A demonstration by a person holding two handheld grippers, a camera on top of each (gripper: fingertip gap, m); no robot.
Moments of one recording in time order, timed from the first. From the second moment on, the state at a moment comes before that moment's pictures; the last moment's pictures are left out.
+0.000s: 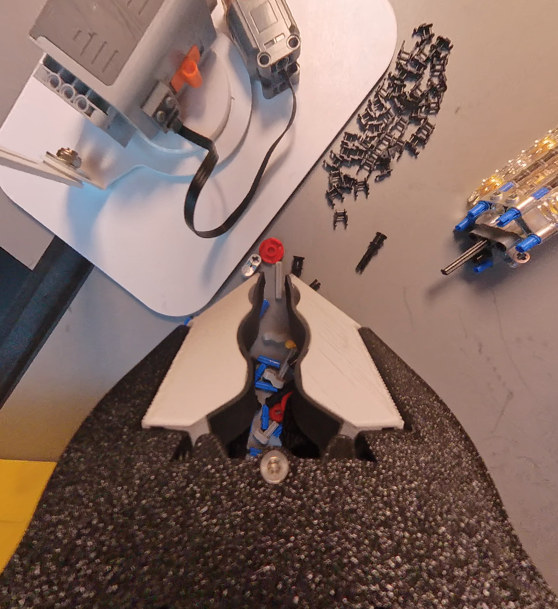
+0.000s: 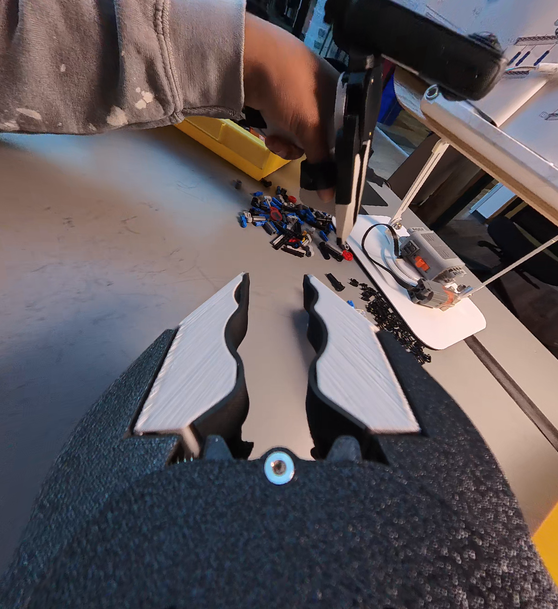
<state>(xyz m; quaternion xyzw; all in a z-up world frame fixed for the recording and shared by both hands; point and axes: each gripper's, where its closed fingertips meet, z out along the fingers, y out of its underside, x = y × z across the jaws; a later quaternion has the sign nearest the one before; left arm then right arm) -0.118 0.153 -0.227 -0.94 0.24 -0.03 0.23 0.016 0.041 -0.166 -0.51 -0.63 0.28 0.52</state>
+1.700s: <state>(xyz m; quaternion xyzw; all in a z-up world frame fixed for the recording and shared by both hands) -0.139 -0.011 -0.181 -0.85 0.12 -0.09 0.51 -0.094 0.062 -0.222 -0.68 -0.61 0.22 0.33</state>
